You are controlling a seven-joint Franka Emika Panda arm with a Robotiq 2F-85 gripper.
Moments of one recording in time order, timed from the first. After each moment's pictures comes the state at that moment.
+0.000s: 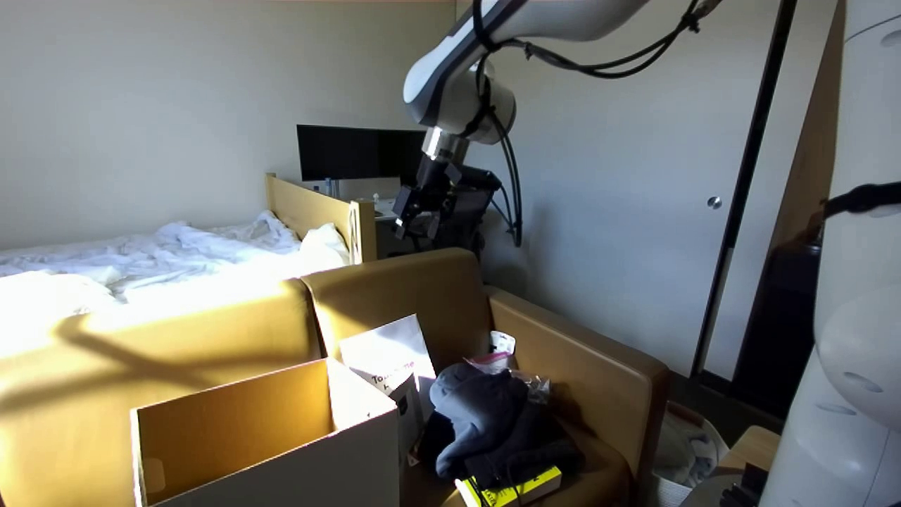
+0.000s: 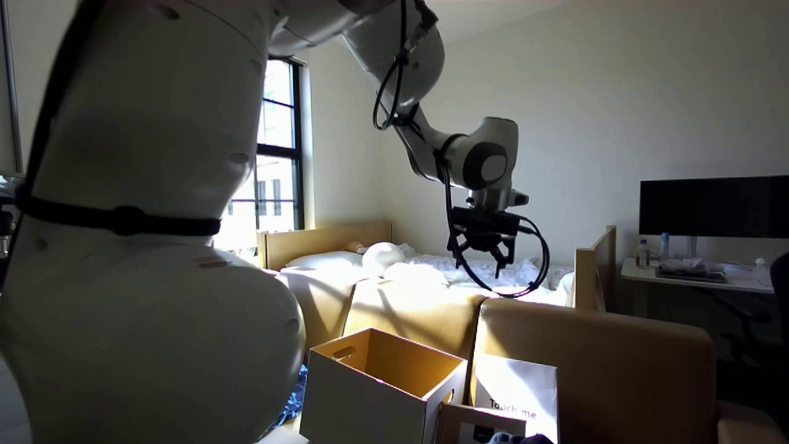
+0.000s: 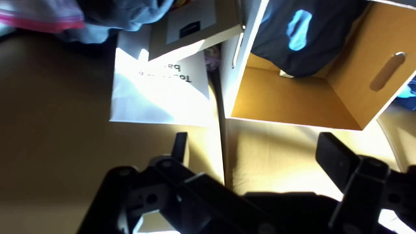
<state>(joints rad) 0.04 0.19 -0.05 -1.95 0.35 2.35 -0.43</state>
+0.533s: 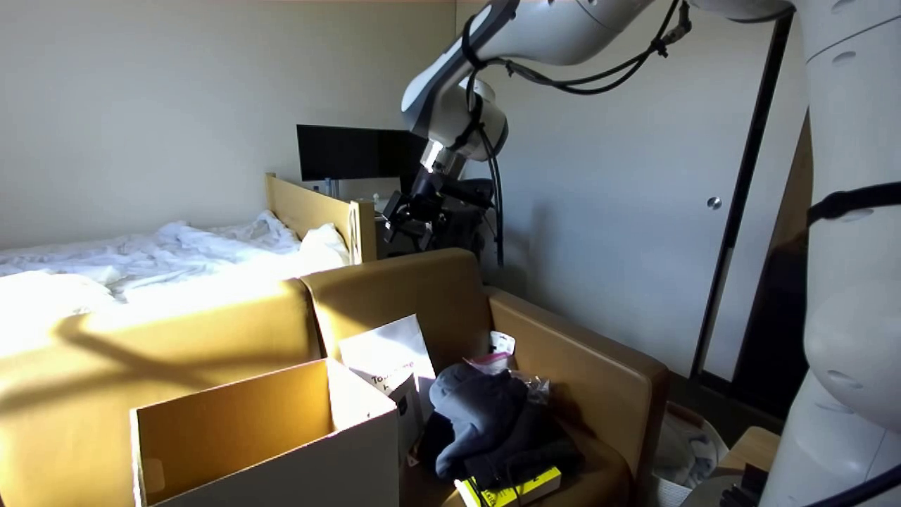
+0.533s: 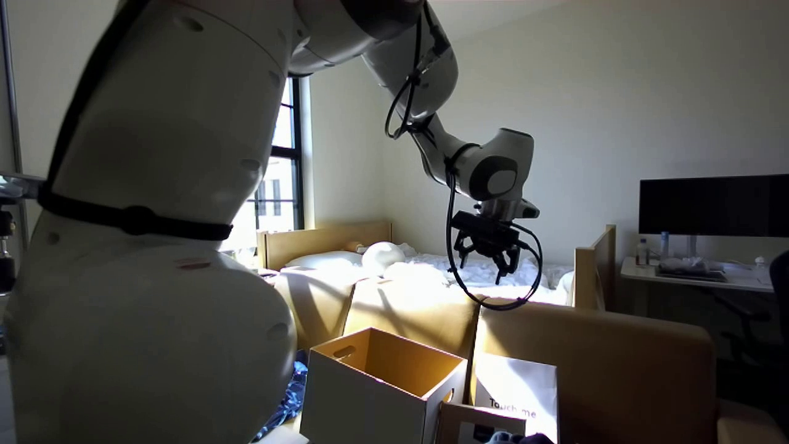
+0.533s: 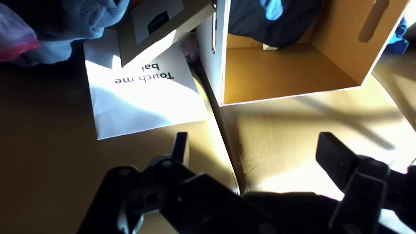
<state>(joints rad) -0.03 0.28 0.00 -1.88 0.49 2.36 -0.34</state>
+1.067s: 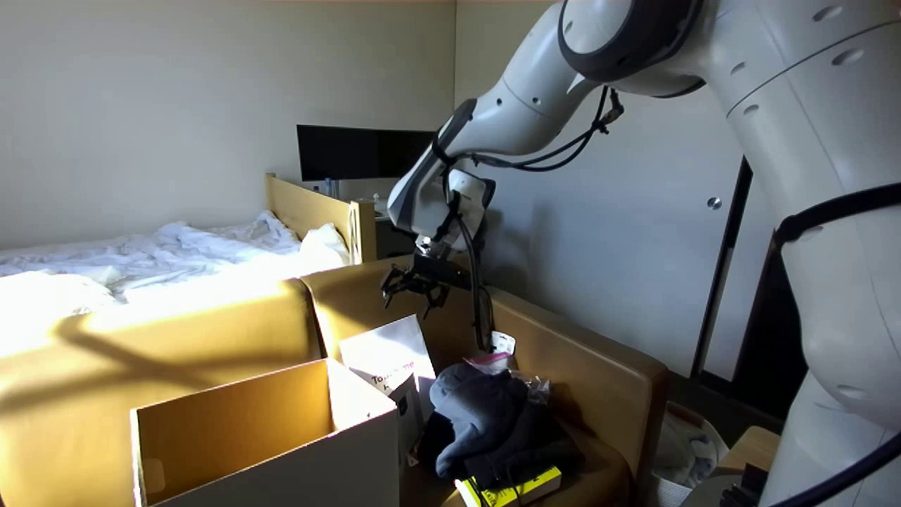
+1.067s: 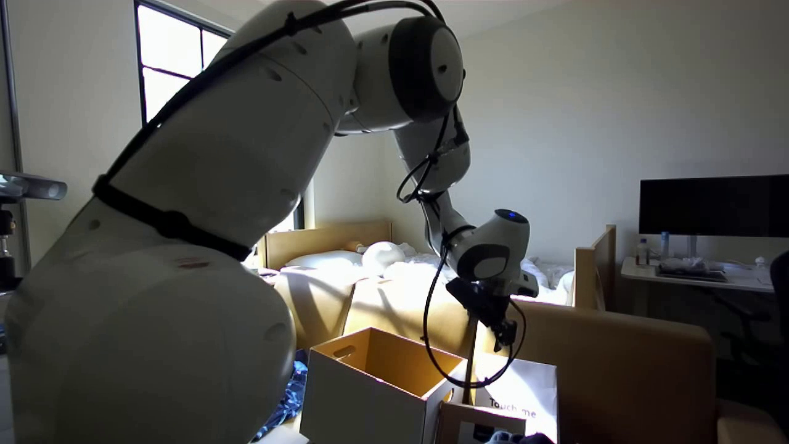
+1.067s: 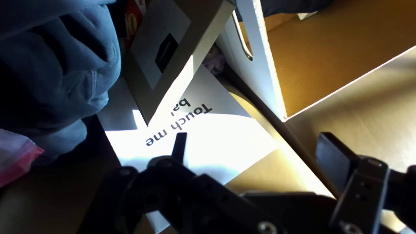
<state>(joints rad) -0.04 0.58 0.07 -1.88 0.64 2.71 -0.12</state>
